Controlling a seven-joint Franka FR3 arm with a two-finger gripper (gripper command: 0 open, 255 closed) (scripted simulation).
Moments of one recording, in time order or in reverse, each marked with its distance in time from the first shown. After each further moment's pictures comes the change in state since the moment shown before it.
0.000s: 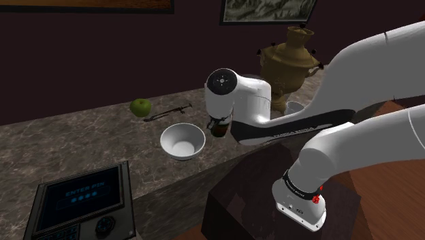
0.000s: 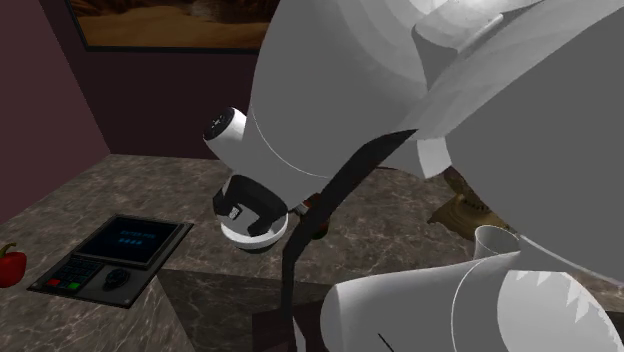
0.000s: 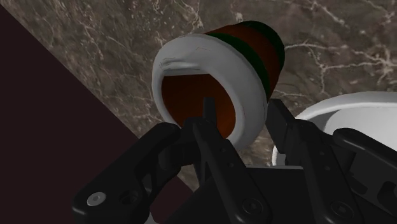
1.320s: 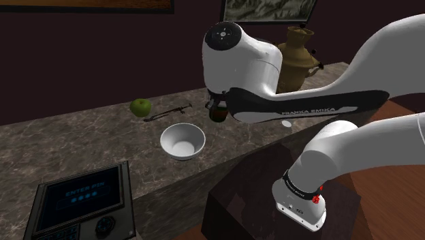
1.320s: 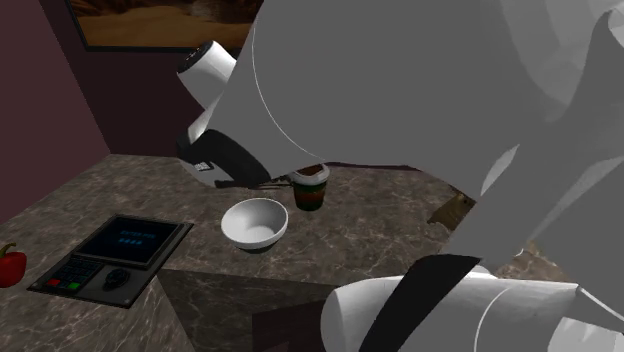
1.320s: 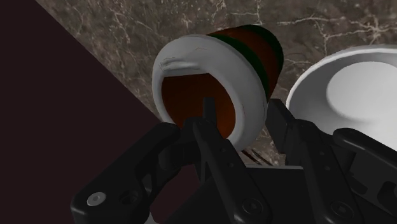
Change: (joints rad) arm 0.068 -0.097 -0.087 0.184 0.077 -0.263 -0.151
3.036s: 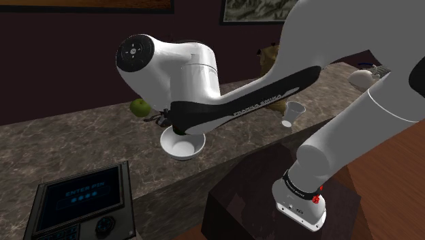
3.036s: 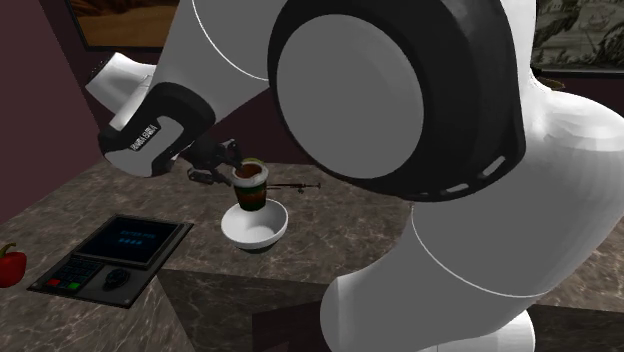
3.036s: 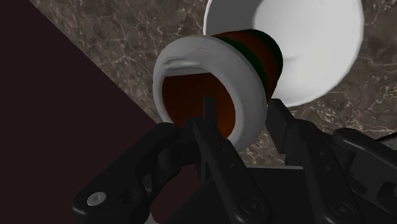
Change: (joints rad) arm -0.169 0.505 0.410 0.422 -0.222 -0.155 0.398
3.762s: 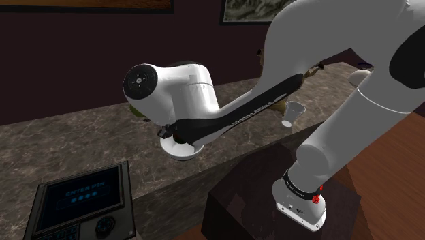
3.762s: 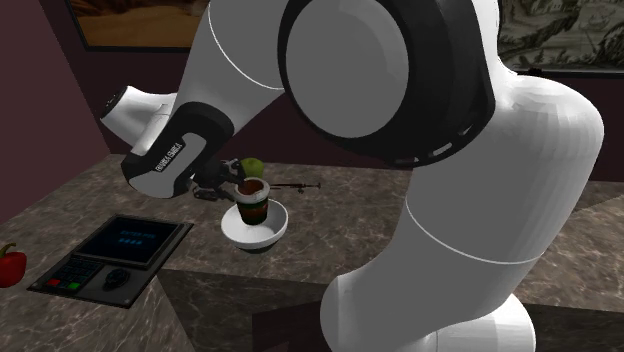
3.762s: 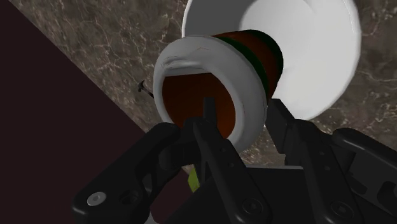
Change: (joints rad) arm -0.015 0.108 0.038 -0.057 -0.114 0.064 0.130
